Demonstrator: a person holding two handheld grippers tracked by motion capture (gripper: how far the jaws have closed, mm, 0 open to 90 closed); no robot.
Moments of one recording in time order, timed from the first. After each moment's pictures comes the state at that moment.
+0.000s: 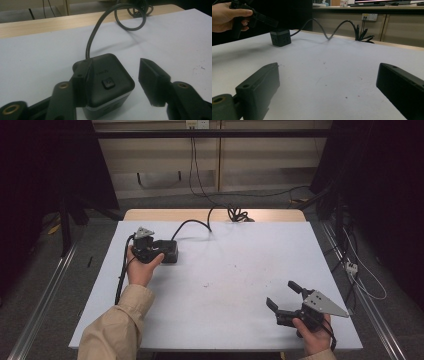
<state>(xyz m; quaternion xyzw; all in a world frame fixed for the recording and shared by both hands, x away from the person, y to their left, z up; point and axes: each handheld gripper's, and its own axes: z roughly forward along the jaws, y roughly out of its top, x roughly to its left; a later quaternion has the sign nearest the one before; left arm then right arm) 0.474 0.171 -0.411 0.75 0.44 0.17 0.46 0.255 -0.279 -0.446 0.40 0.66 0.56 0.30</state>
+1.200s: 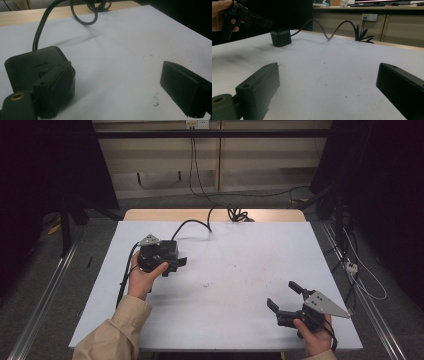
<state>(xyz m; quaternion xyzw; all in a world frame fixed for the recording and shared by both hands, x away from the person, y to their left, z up) 0.441 0.156 -0.406 0.78 0.37 0.09 0.49 0.253 -0.279 -0.446 0.40 0.66 0.56 0.30</state>
